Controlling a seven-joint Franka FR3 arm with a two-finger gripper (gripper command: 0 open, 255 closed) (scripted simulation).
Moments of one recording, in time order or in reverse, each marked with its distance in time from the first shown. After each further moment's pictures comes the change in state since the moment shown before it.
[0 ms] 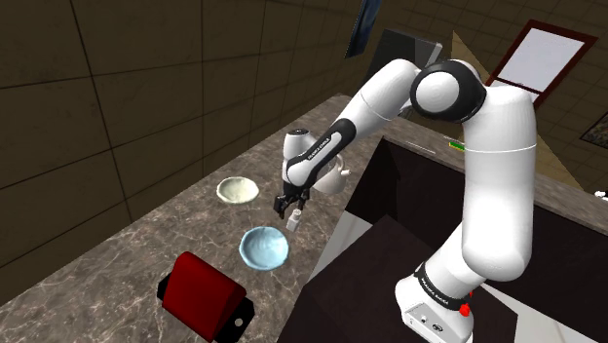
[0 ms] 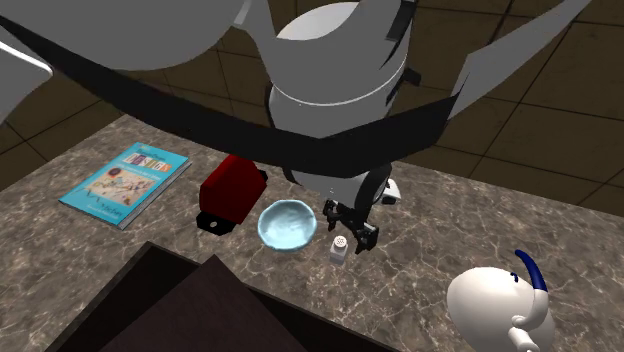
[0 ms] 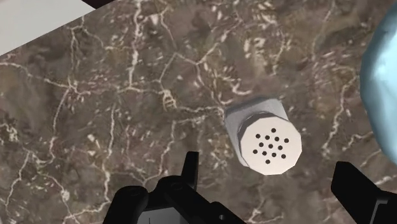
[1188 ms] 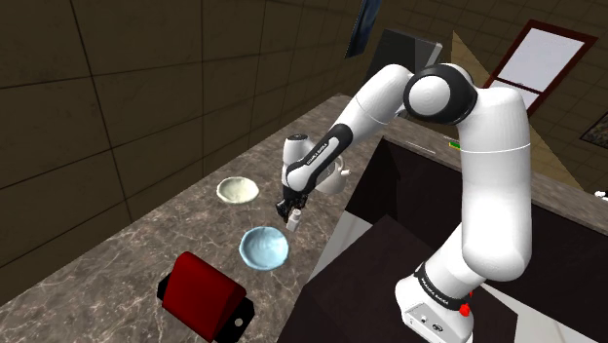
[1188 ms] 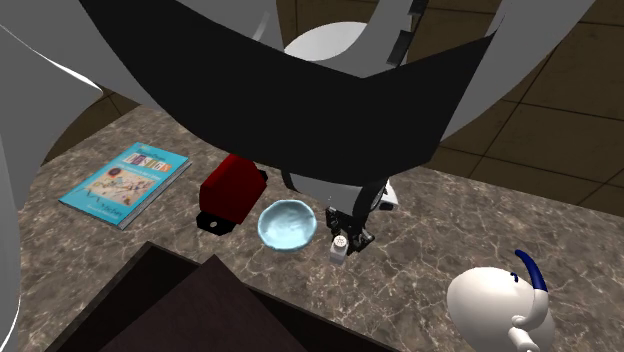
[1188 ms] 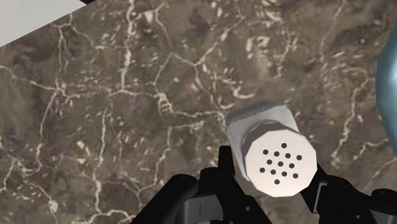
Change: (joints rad) arm 0.003 0.041 -0.004 0.005 -0.004 0.037 0.003
